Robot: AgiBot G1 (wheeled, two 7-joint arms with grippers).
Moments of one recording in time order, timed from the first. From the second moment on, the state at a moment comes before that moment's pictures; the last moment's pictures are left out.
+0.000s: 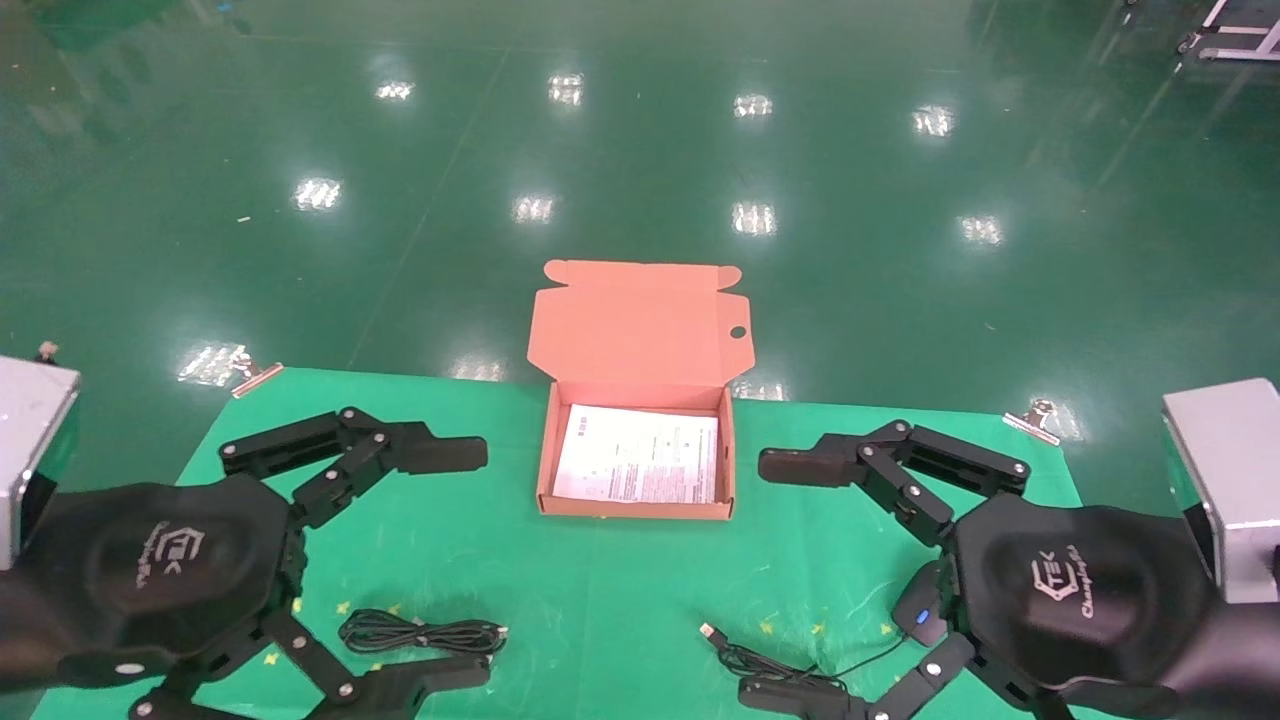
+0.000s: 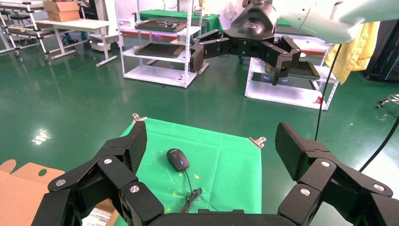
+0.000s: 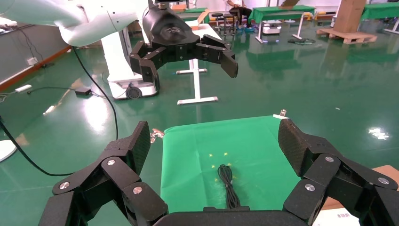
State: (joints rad) left arm -1.07 0.61 0.28 -1.28 0.73 1.50 -0.19; right arm 1.07 -0.61 -0.28 1.28 -0.73 -1.50 0.19
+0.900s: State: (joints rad) left arm -1.14 0.63 0.34 -1.29 0.83 1.52 -0.22; right arm 1.15 -0.60 -0.31 1.32 -0.85 -1.51 0.15
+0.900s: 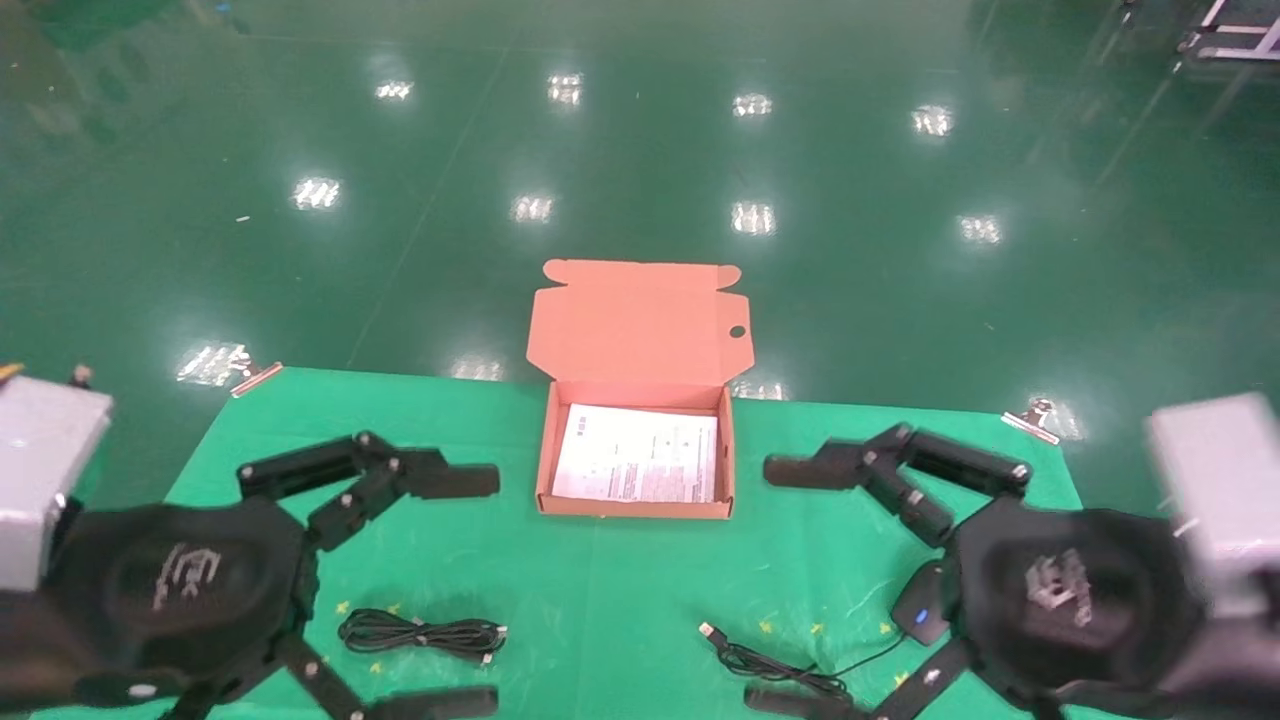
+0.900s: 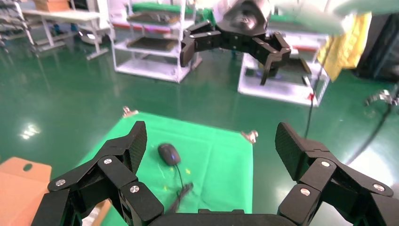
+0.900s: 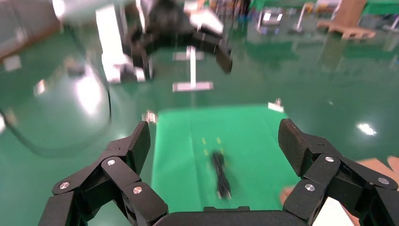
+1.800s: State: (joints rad) left arm -1.48 0.81 0.81 -1.24 1.59 1.53 -0.26; right arm 1.53 -0.76 -0.81 1.36 -1.59 -1.52 -0.23
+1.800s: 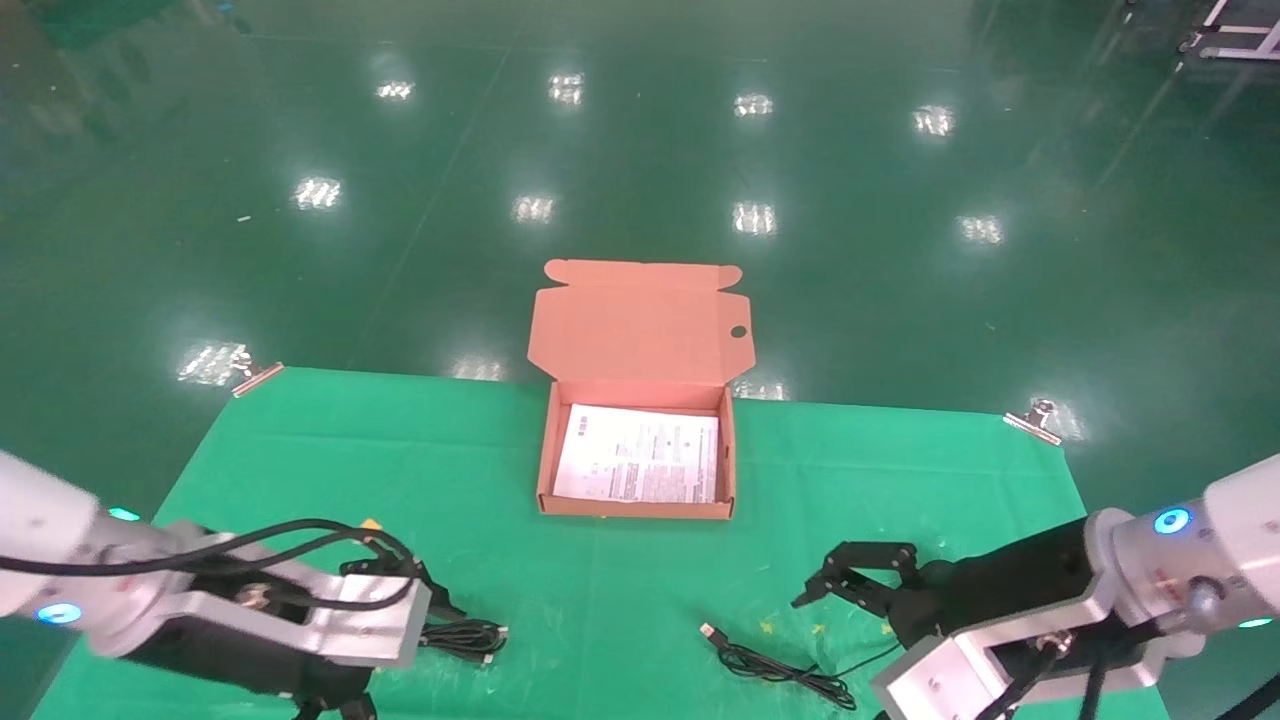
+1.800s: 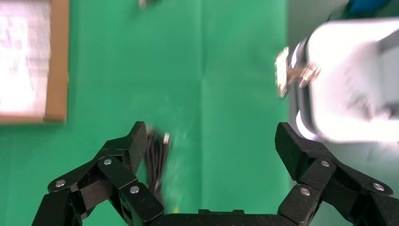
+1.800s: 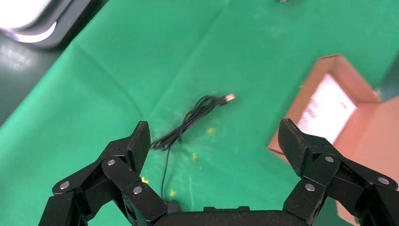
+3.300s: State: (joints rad) left arm -1.52 1.16 0.88 -0.36 1.85 1.16 -0.05; right arm 1.34 -1.05 -0.95 1.07 -2.07 -1.18 0.21
